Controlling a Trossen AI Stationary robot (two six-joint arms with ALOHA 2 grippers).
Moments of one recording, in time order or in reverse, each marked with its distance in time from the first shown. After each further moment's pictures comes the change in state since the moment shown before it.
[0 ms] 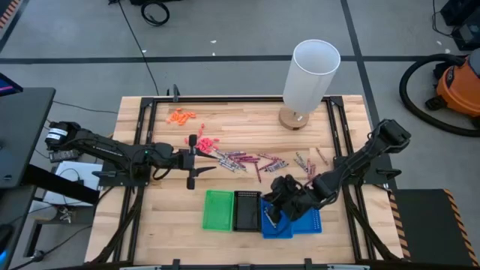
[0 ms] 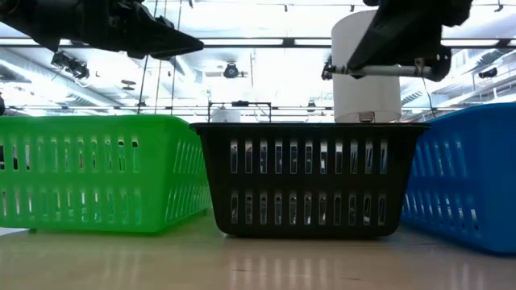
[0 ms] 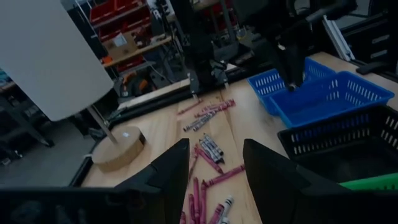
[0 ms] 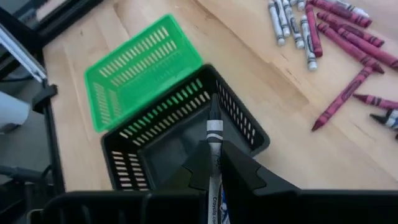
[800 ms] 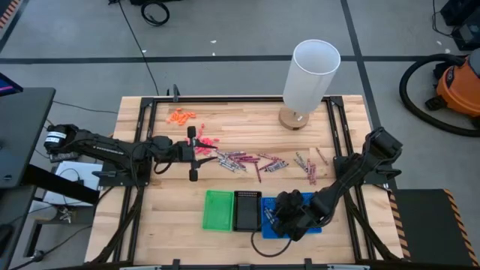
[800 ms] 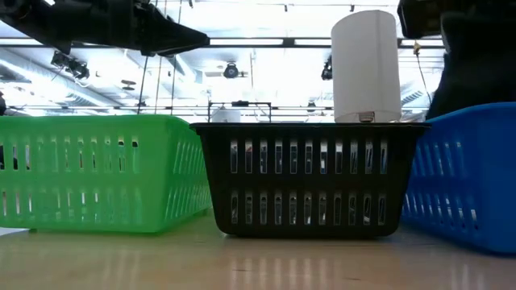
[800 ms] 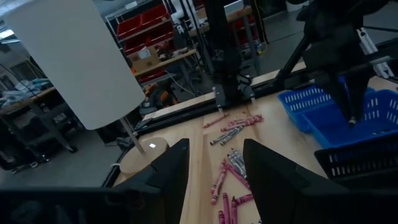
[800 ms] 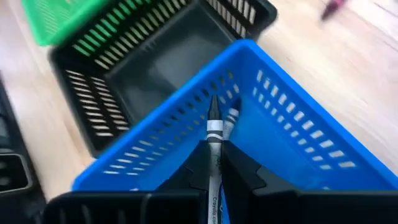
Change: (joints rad) left arm 0.100 0.000 0.000 0.088 0.035 0.020; right arm 0.117 0.157 0.042 -0.142 -0.071 0.266
